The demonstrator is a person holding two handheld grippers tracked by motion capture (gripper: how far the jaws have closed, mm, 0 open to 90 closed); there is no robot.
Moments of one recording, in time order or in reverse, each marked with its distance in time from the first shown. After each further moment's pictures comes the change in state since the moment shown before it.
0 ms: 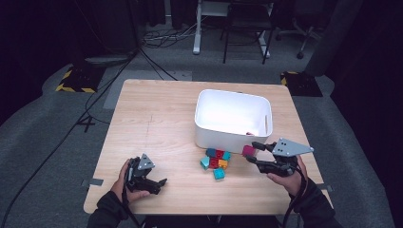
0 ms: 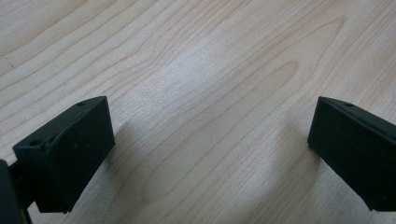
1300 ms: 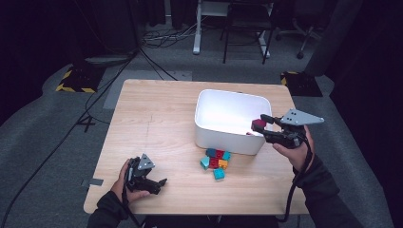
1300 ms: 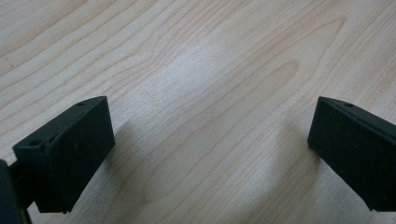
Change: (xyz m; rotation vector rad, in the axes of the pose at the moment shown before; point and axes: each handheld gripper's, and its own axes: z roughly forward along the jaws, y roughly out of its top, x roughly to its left) left arm 0.000 0.000 0.000 0.001 -0.004 -0.003; right arm -0.054 0.051 0.000 -0.034 -0.112 0.032
